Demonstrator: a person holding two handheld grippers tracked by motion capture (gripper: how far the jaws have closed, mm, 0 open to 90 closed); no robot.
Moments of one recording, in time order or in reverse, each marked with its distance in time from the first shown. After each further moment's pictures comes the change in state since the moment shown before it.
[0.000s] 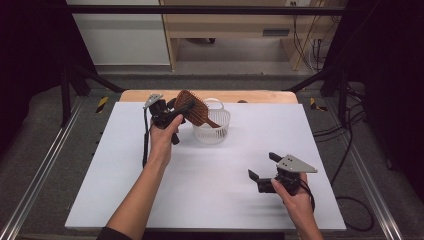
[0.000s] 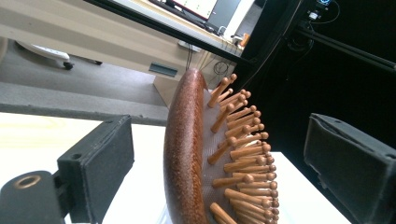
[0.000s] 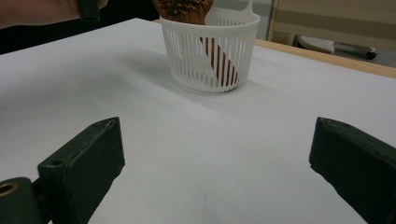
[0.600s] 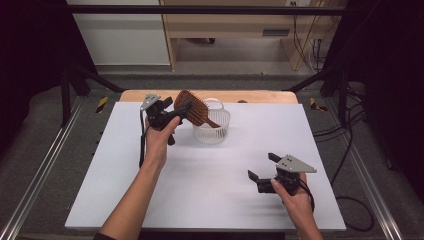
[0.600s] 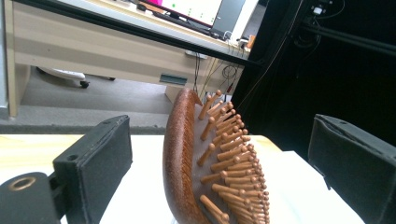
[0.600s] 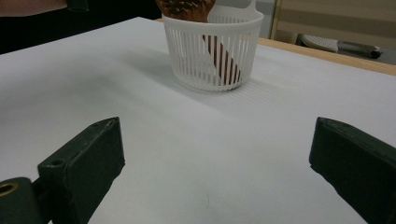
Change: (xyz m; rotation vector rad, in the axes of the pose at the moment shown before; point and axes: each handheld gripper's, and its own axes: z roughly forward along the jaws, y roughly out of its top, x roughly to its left) left arm -0.010 0.008 -0.018 -0.019 0.039 0.112; right arm 0.000 -0.002 0.002 0.003 0.011 0.003
